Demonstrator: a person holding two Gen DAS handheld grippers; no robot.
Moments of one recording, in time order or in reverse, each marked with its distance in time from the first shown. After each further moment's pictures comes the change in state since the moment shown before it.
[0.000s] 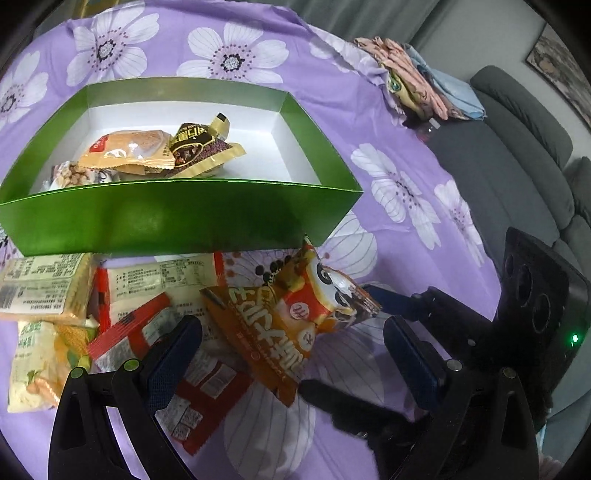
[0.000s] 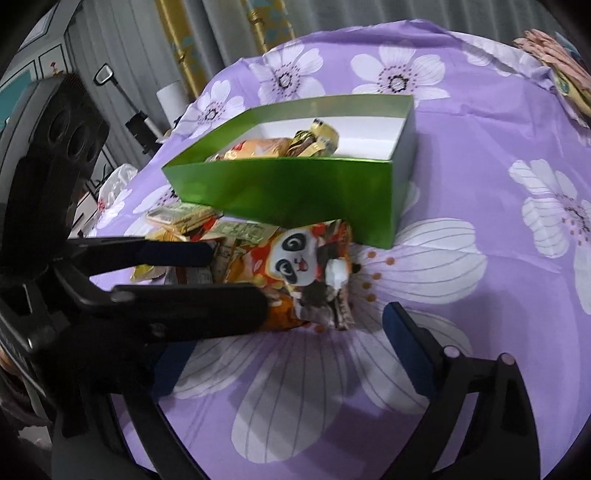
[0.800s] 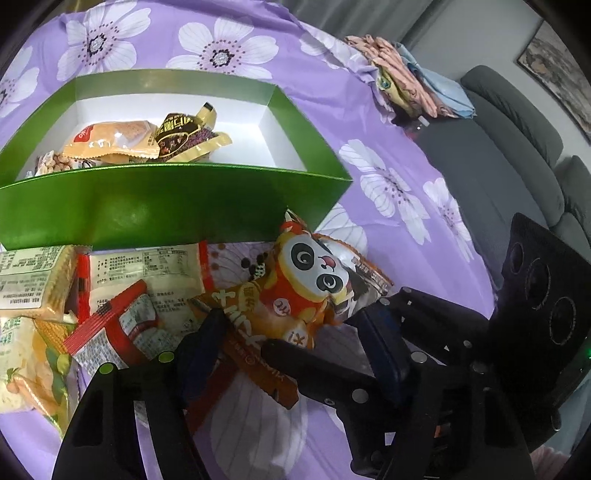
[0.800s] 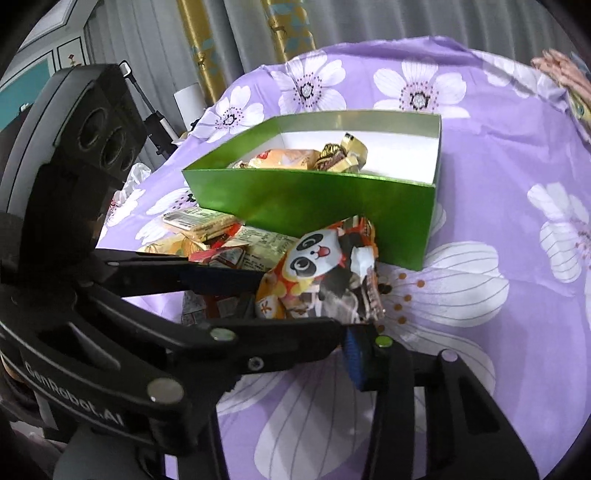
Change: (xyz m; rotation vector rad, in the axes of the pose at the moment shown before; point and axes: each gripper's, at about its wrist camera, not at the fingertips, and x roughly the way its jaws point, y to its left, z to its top) left arm -0.002 0.003 -0.009 0.010 -0.012 -0.059; right arm -0.006 0.020 0.003 -0.047 -0.073 0.017
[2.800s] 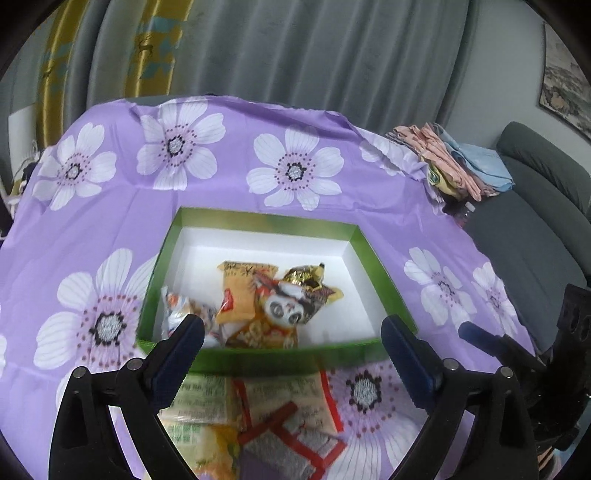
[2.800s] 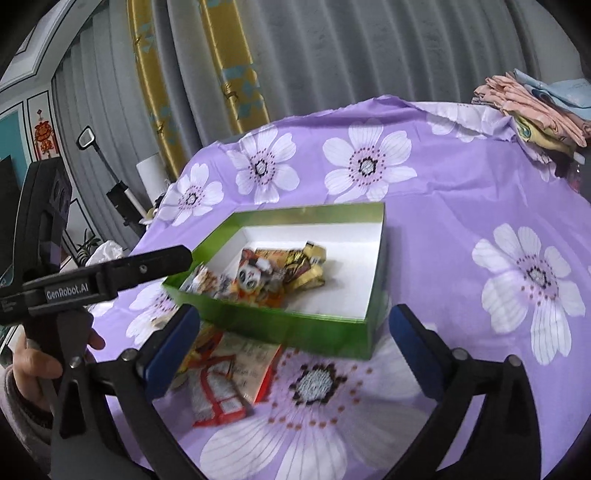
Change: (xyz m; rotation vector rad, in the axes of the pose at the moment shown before) left arm -0.094 0.041 0.062 -0.012 -0.314 0.251; right arm -0.047 -0.009 0.051 0.126 -0.184 -0.132
